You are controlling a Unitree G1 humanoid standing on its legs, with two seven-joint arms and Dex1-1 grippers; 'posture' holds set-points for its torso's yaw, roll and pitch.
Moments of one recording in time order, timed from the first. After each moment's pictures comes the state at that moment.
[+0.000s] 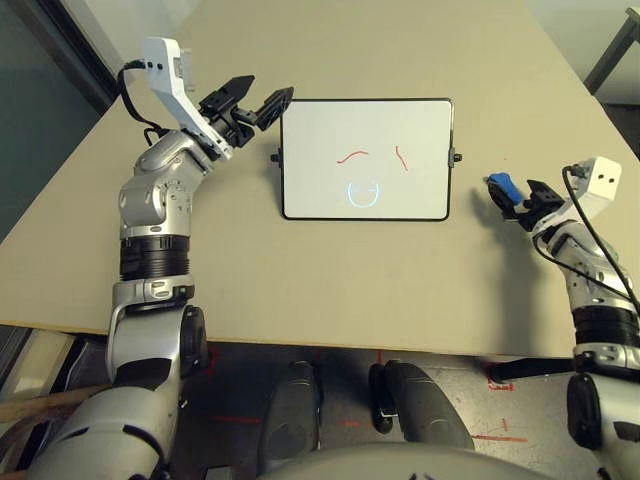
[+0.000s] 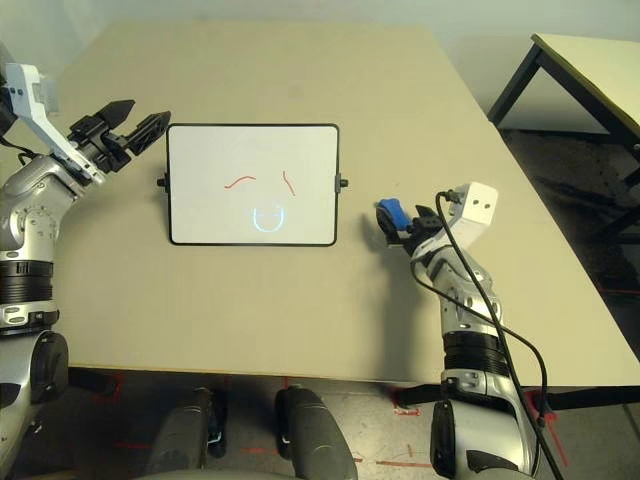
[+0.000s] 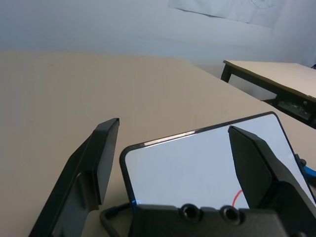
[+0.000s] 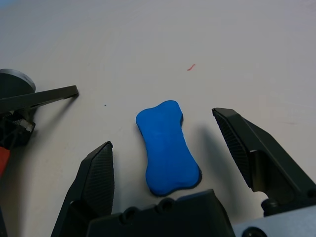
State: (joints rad) left arm -0.79 0.46 0.22 0.31 -0.43 0.38 -0.64; right arm -0.45 -0.46 -0.26 0.41 0.27 0.25 0.40
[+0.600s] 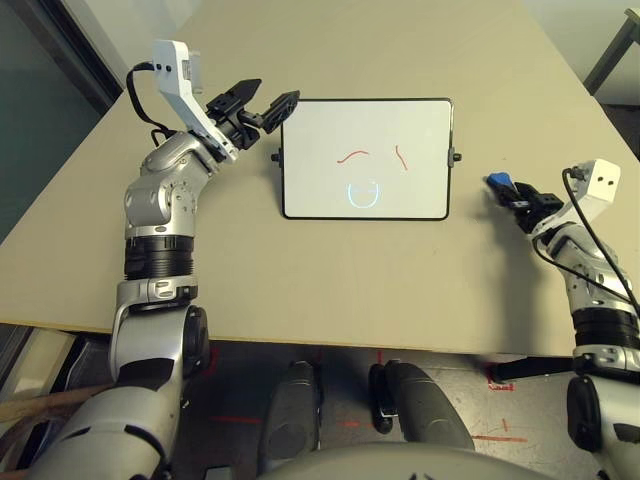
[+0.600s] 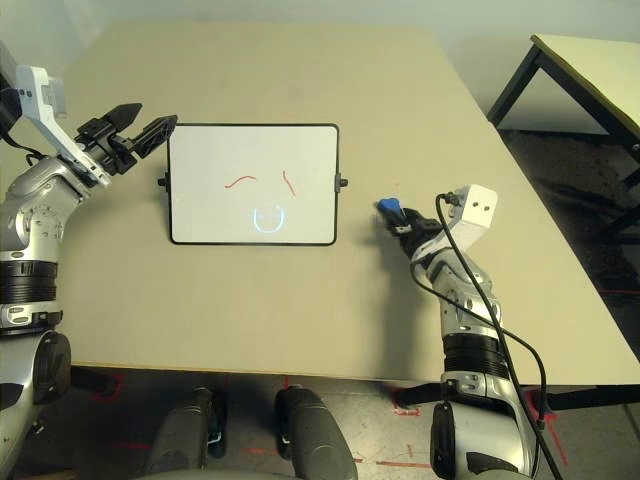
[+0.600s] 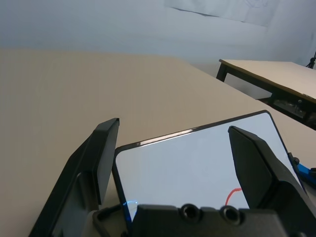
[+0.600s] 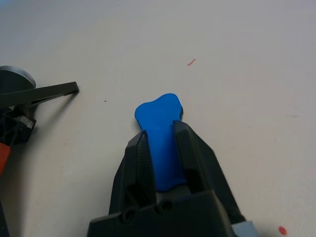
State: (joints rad) left arm -0.79 0.45 0.22 0.29 -0.43 0.39 -0.64; right arm -0.45 -0.45 -0.26 0.43 0.27 0.24 0.41
